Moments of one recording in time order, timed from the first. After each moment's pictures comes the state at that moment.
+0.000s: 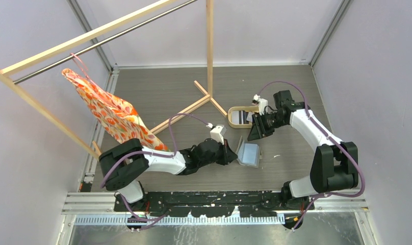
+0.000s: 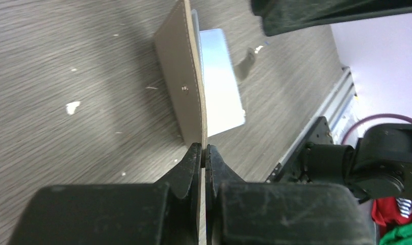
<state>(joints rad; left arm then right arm) -1.13 1.63 0.69 0.53 -0.09 -0.82 0.12 1.44 0.99 -0.81 -0.72 -0.24</state>
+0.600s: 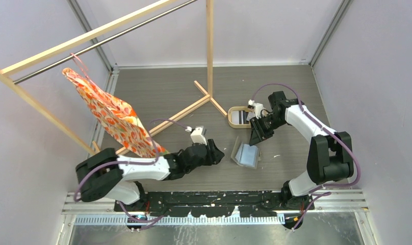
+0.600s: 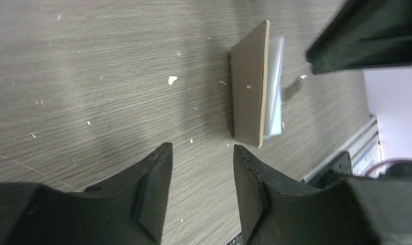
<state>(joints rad) -1.13 1.44 0.56 0.34 -0.34 -0.99 0.15 1.53 1.04 -0.93 -0.64 -0.34</state>
